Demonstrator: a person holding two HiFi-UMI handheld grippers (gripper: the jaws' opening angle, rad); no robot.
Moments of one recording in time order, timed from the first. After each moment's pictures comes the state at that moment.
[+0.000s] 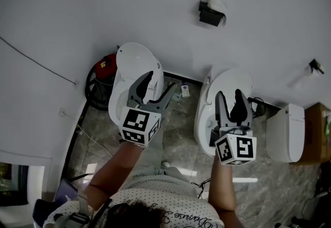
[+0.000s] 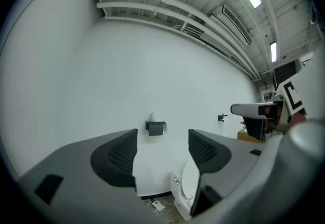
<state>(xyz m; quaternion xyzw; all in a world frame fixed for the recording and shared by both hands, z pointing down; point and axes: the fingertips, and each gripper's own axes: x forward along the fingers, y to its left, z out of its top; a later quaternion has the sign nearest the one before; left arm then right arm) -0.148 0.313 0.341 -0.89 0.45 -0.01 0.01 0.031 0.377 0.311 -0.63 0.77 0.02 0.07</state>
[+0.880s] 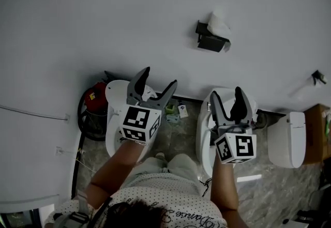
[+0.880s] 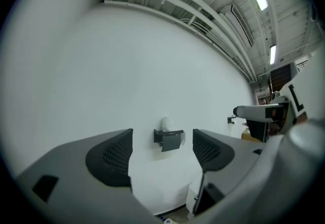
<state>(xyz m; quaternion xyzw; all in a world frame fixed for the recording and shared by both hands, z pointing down) -0.138 0.054 0.324 -0.91 0.42 0.00 0.02 0.024 0.140 0.300 -0.65 0.76 0.04 0.05</state>
